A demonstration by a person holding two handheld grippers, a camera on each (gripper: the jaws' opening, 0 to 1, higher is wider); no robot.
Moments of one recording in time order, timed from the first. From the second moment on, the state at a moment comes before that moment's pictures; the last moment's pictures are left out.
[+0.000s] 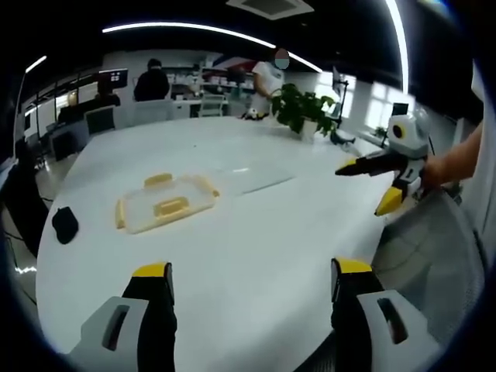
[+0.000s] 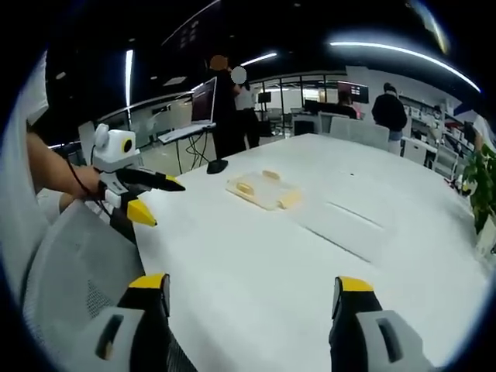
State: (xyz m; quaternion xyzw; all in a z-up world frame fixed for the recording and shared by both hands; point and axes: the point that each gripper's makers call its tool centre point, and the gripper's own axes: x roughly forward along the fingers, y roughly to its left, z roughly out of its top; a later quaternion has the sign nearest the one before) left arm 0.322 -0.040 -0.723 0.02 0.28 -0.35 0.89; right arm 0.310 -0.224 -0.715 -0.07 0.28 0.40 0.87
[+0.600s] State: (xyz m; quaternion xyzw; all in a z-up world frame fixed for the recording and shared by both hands) left arm 0.340 -0.023 -0.731 0.05 0.29 -0.36 0.89; right arm 0.337 -0.210 -0.718 -0.09 0.27 0.42 0.86
